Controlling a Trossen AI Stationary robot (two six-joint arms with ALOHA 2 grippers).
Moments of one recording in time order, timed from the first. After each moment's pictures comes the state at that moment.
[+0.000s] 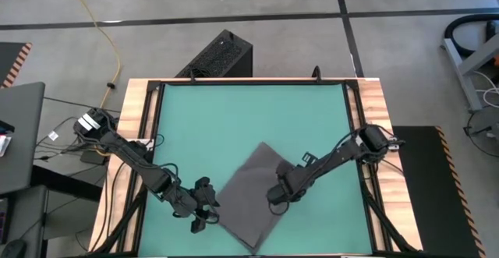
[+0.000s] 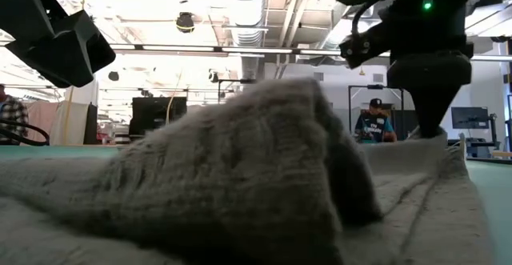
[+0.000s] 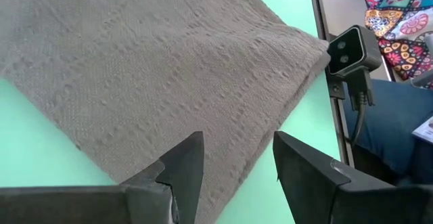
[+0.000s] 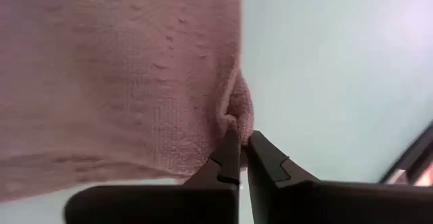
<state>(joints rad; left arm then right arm) -0.66 1.49 0.74 0.06 -0.27 -0.73 0.44 1.95 1.43 -1.37 0.28 1.09</state>
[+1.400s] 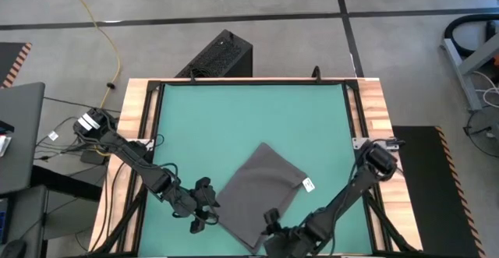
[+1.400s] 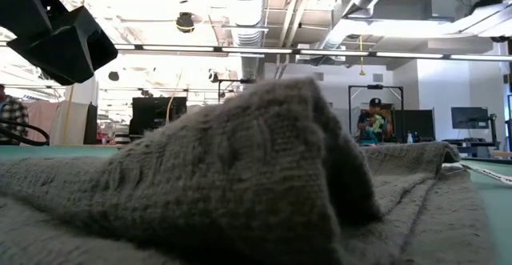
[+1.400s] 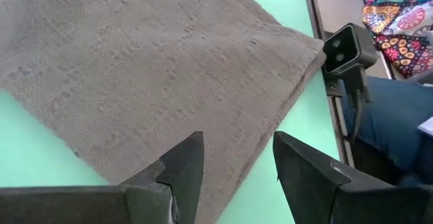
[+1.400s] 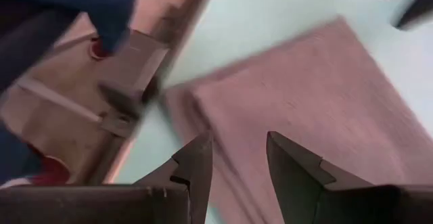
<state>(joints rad) -0.66 1.49 0.74 0.07 -0.26 -0.69 0.77 2.05 1.55 -0.42 0.47 0.16</state>
